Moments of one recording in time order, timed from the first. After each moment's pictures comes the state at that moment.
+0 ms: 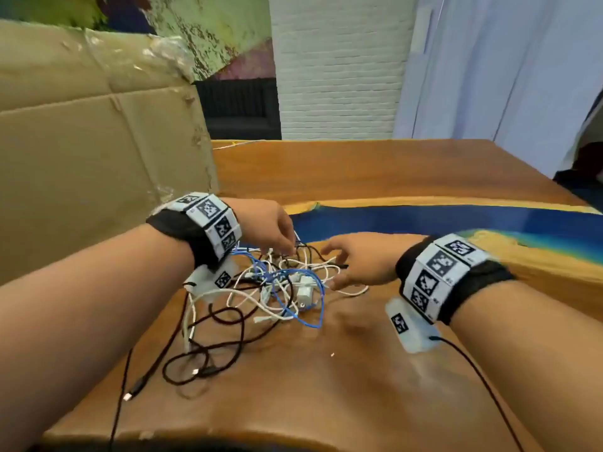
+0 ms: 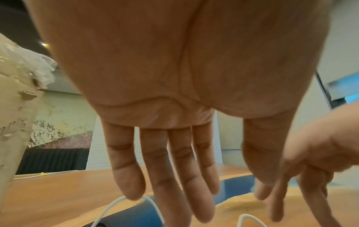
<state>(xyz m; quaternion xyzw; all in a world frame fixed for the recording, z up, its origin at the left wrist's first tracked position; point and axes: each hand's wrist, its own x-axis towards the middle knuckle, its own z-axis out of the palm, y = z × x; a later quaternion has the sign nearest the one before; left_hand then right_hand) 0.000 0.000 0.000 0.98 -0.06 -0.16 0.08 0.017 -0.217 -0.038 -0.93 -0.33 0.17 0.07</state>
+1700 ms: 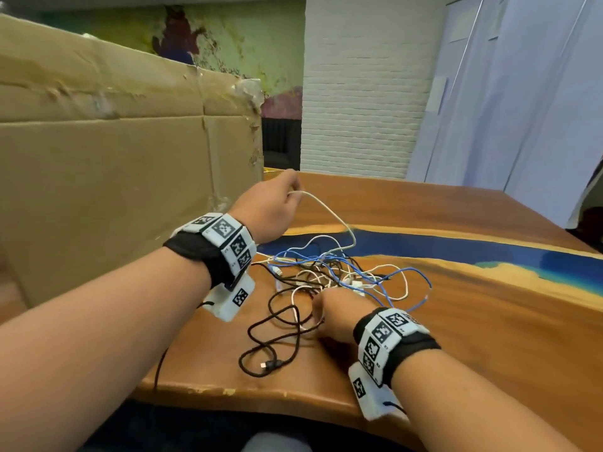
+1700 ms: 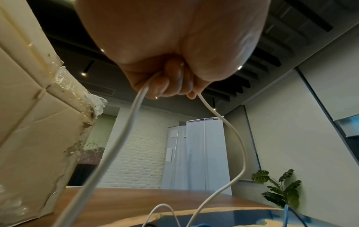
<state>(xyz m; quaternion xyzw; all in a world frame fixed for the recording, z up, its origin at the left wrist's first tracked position) -0.110 0.073 0.012 0.94 -0.02 0.27 0.20 -0.085 -0.100 -0.110 -0.94 -0.30 0.11 0.05</state>
